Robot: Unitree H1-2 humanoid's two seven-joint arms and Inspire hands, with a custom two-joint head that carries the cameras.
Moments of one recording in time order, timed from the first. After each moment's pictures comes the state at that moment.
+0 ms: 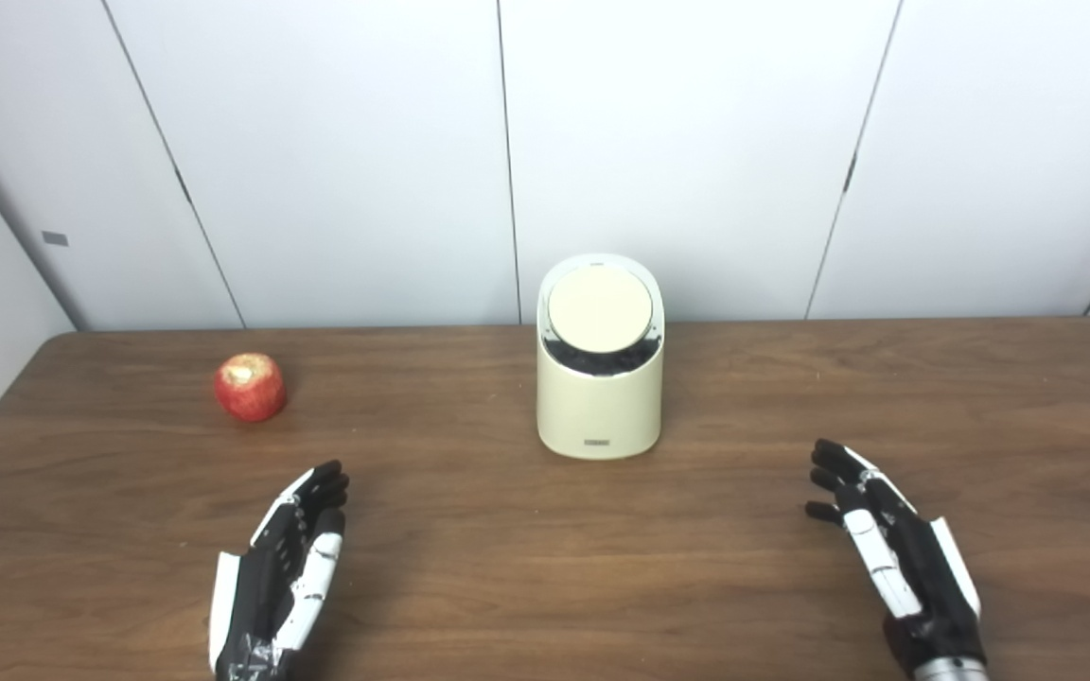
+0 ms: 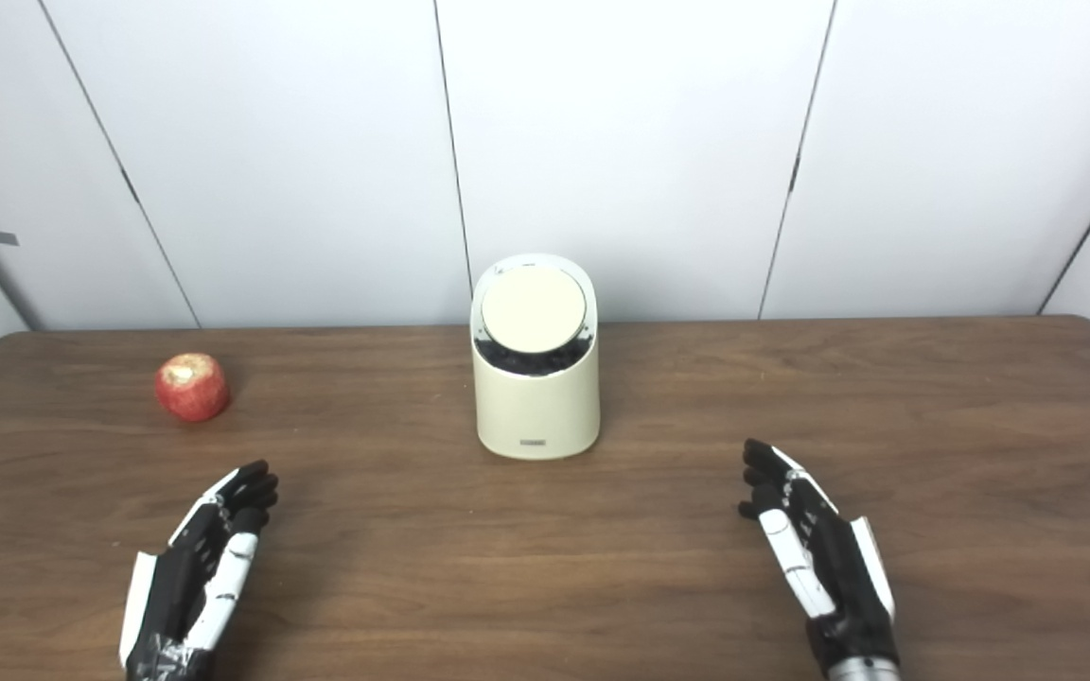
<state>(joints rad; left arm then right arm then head) 0.18 0.05 0.09 -0.14 0.09 -0.21 0.09 0.06 -0.09 -0.06 -0.12 -0.02 -0.05 0.03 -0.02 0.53</state>
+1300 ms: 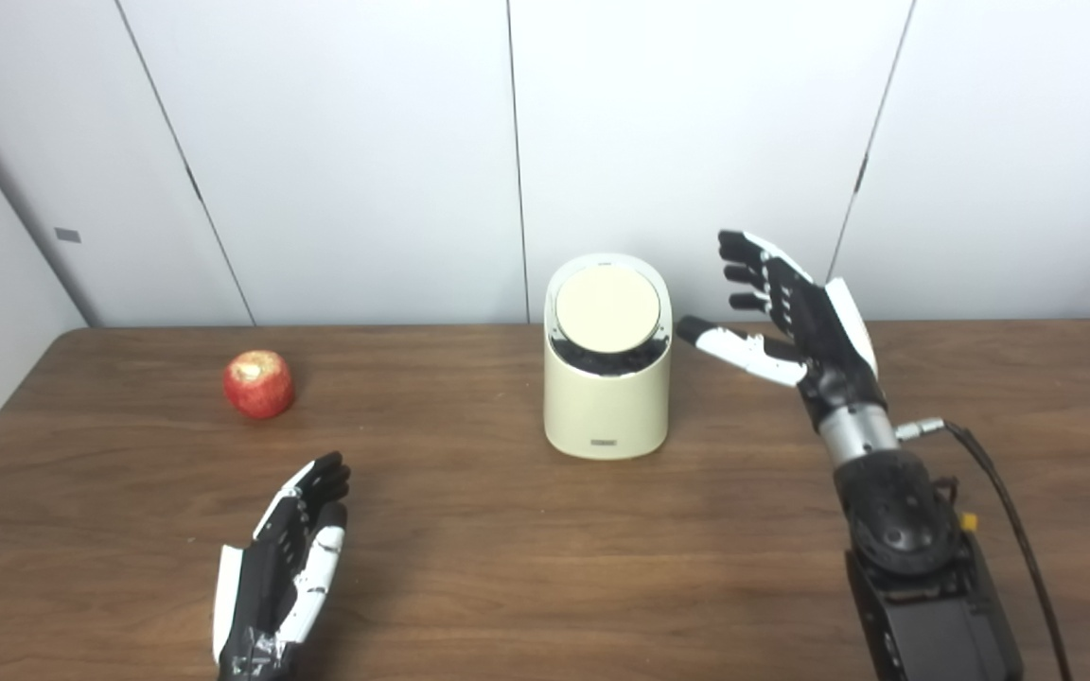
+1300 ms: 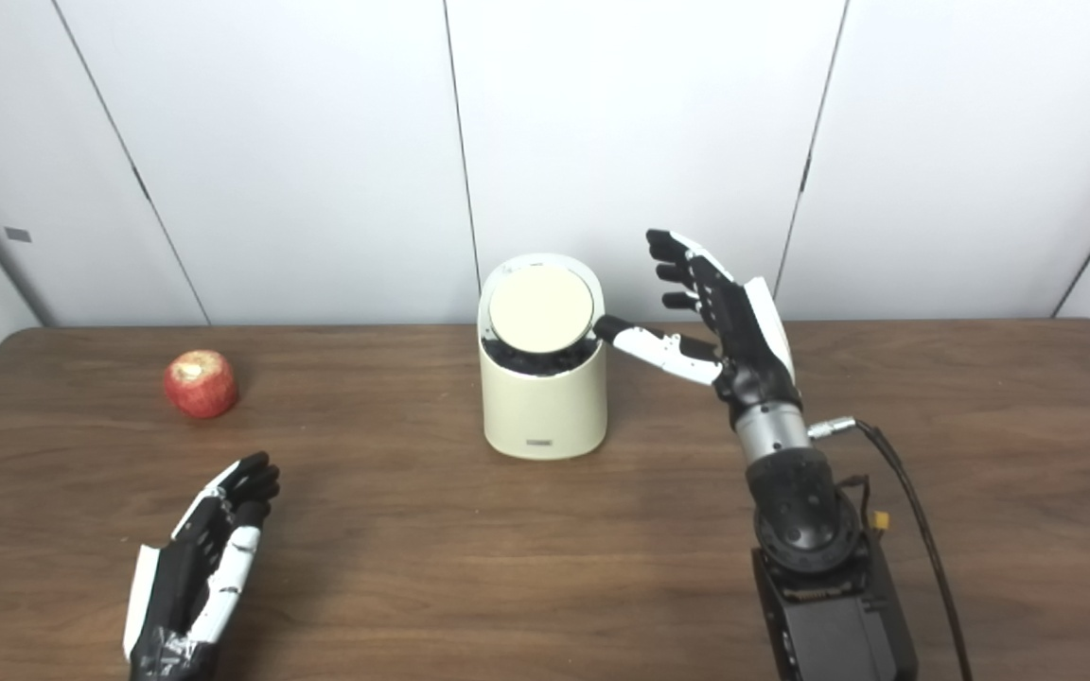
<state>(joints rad) 0.16 0.04 0.08 -0.13 0.11 -0.22 0.09 -0.48 -0.11 0.06 -0.06 -0.29 0.23 -0.01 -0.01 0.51</state>
